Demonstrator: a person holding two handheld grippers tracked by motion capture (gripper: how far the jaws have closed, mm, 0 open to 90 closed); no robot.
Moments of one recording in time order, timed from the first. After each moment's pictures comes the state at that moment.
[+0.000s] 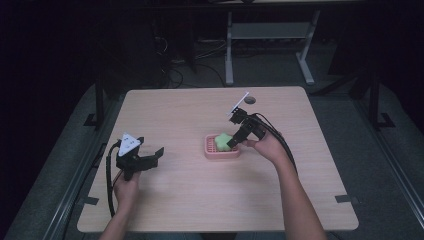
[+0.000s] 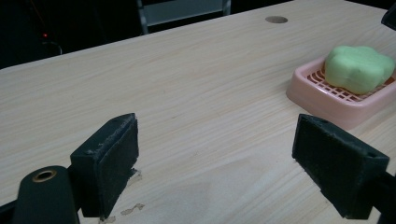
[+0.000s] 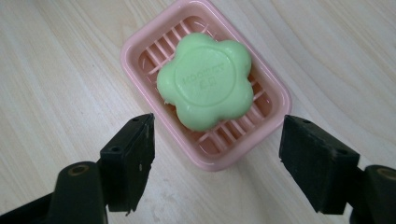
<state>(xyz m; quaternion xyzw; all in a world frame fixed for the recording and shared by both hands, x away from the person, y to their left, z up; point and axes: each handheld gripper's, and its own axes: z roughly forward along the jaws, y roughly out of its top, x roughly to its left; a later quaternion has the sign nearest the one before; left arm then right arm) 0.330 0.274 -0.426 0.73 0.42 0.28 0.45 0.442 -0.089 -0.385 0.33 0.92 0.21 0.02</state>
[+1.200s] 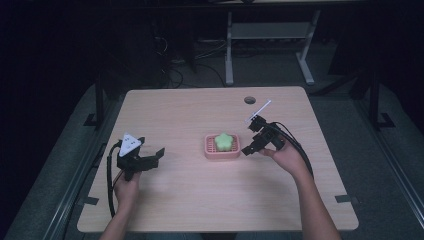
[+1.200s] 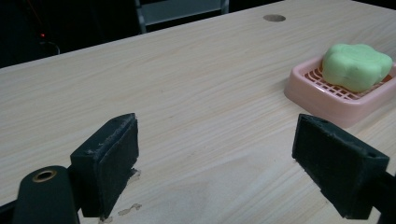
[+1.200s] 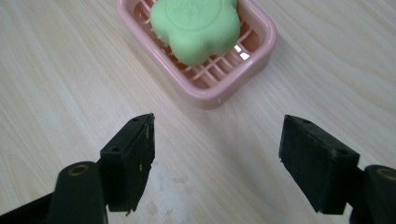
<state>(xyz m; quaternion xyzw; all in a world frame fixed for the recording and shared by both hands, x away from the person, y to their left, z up) 0.330 0.272 -0.427 0.74 0.42 0.28 0.45 0.410 -0.138 -0.388 0.35 0.91 0.23 0.02</state>
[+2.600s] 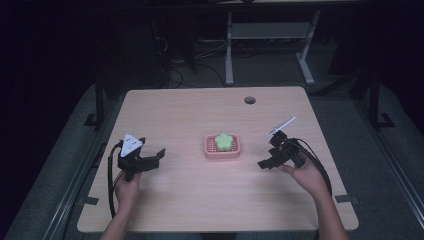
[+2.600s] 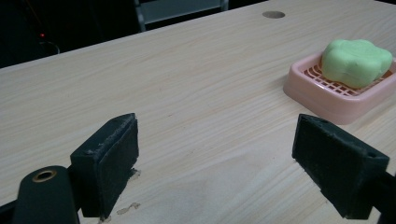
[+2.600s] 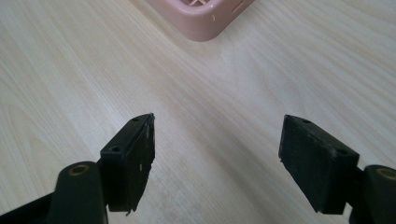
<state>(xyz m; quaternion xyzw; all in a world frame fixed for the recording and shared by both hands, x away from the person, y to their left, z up) 0.329 0.270 -0.427 0.74 0.41 0.28 0.44 0.366 -0.190 -0.408 0.37 0.89 0.26 0.02</state>
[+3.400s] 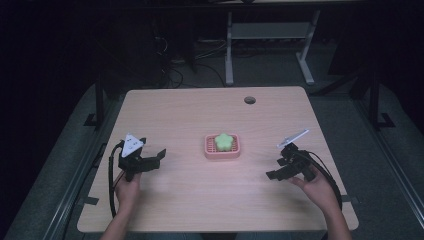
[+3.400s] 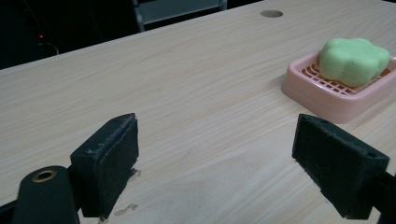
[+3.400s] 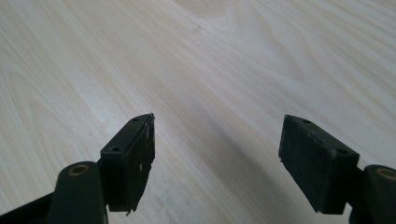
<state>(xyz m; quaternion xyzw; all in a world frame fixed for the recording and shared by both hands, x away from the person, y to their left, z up) 0.328 0.268 -0.427 0.75 0.41 0.28 0.44 0.335 -0.215 -0.423 0.39 0.88 0.27 0.02</state>
